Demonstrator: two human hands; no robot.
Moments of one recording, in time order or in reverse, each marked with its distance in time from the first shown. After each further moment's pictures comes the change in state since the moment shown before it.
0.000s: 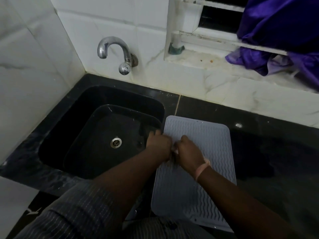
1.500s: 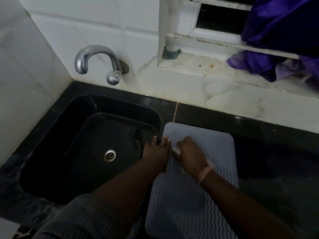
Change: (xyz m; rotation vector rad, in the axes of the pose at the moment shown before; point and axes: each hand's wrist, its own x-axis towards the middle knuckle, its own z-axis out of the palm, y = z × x) left_hand 0.058 -0.017 -0.003 -0.072 -0.217 0.031; right_hand 0.061 0.025 -0.016 0.010 -0.007 0.088
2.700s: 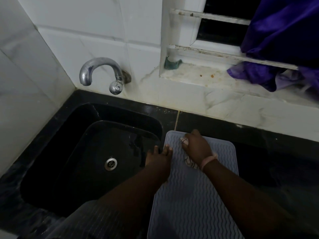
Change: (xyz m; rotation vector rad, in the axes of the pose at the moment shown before) left_hand -0.004 0.002 -0.011 -0.001 -0.060 0.000; right_hand 0.059 0.029 -0.019 -0.024 0.051 0.083
